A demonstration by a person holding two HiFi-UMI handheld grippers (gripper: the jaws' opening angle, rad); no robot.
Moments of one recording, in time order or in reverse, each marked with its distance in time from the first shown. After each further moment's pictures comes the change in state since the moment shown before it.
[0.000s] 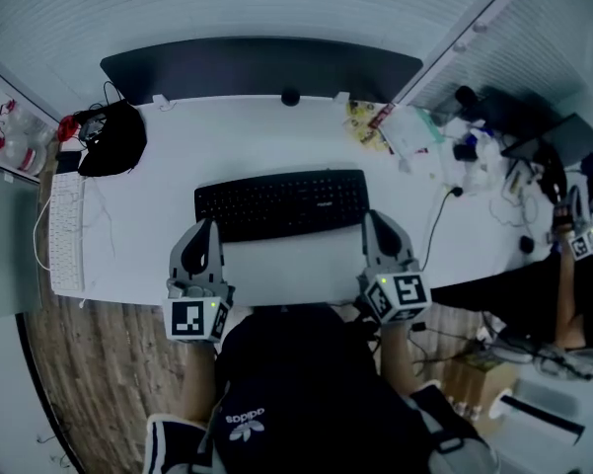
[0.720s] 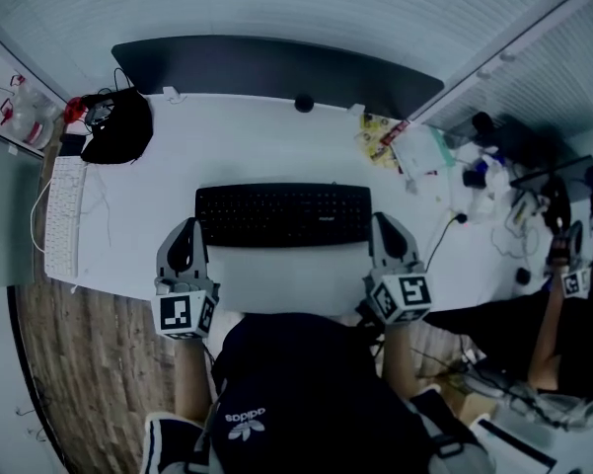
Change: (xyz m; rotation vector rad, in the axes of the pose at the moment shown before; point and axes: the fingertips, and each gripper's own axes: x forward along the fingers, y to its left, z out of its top) left arm 0.008 0.040 -0.023 -0.029 0.065 0.177; right arm 0.041 -0.027 0.002 -0.056 0.062 0.083
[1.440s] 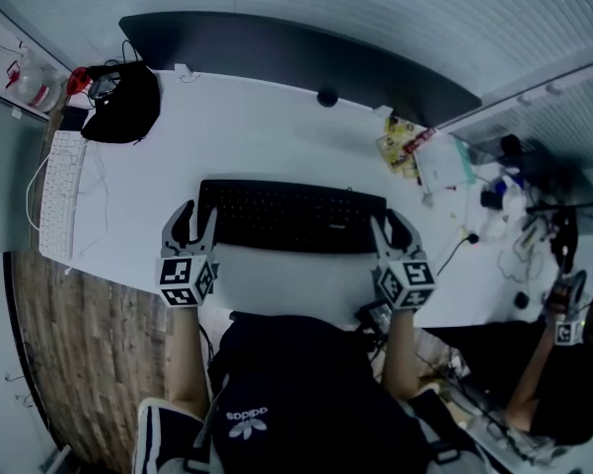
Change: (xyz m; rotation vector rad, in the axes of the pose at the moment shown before) left arm 0.053 0.040 -0.113 -0.076 0.320 0.018; right arm 0.067 -0.034 -0.074 0.031 0.257 0.070
